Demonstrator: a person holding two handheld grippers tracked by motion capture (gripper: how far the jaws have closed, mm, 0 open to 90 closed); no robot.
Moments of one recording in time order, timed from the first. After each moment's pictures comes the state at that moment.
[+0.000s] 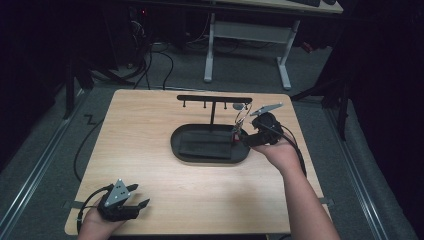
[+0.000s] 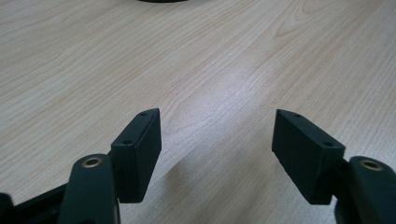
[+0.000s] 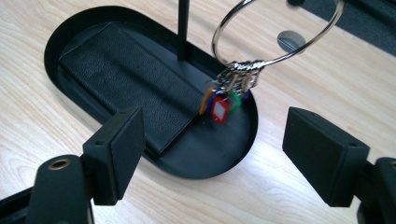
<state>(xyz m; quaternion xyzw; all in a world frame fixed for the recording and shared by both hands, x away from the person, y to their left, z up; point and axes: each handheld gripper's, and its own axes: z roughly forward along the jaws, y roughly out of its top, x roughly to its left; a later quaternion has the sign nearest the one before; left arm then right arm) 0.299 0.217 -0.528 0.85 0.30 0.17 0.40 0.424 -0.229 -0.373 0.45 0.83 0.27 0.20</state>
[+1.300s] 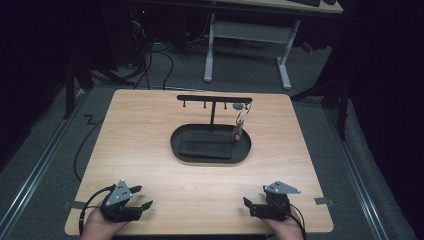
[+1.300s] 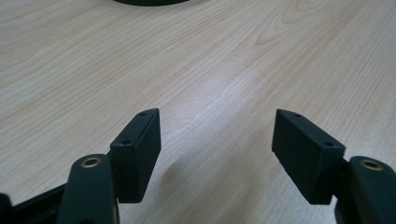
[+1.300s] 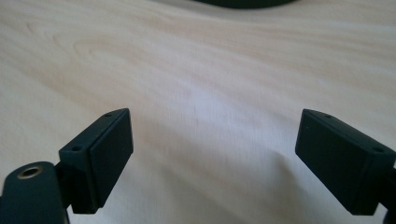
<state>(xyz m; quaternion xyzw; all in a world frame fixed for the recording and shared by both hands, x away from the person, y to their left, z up) 0.297 0.210 -0.528 0.85 0.30 0.14 0.42 0.270 -0.264 -0.520 0.50 0.77 0.36 0.17</state>
